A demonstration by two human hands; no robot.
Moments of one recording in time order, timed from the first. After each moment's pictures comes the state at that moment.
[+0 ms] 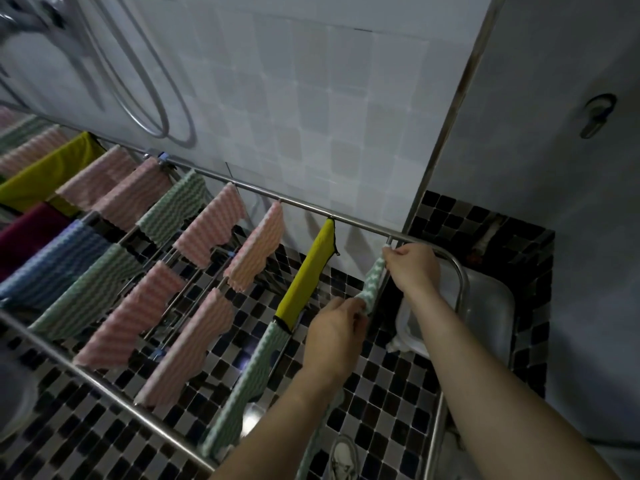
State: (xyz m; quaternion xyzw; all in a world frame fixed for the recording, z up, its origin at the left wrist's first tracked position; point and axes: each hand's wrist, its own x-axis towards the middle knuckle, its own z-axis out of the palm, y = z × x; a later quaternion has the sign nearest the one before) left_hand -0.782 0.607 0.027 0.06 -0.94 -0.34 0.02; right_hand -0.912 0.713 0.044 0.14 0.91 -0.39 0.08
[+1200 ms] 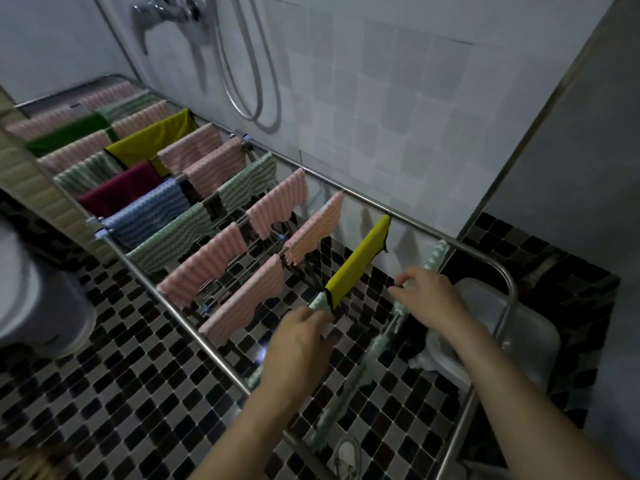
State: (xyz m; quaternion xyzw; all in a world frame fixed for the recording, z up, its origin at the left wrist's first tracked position) left_hand -0.672 0.542 0.055 0.15 -0.96 -0.25 0.06; right_hand -0.837 0.700 0.076 -0.18 0.93 -0.25 0.18
